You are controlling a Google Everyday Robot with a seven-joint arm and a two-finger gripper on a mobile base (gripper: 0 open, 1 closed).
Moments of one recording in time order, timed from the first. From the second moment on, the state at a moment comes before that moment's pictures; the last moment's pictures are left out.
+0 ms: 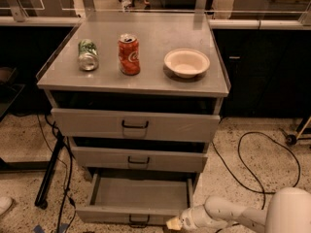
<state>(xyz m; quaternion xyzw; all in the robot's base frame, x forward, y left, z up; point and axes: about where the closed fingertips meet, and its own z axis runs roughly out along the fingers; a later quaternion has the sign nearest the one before) 0.434 -0.080 0.178 -0.24 0.89 0.37 0.13</state>
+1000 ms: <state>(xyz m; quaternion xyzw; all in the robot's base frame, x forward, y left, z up) 0.434 -0.080 0.178 -0.24 0.89 0.37 0.13</state>
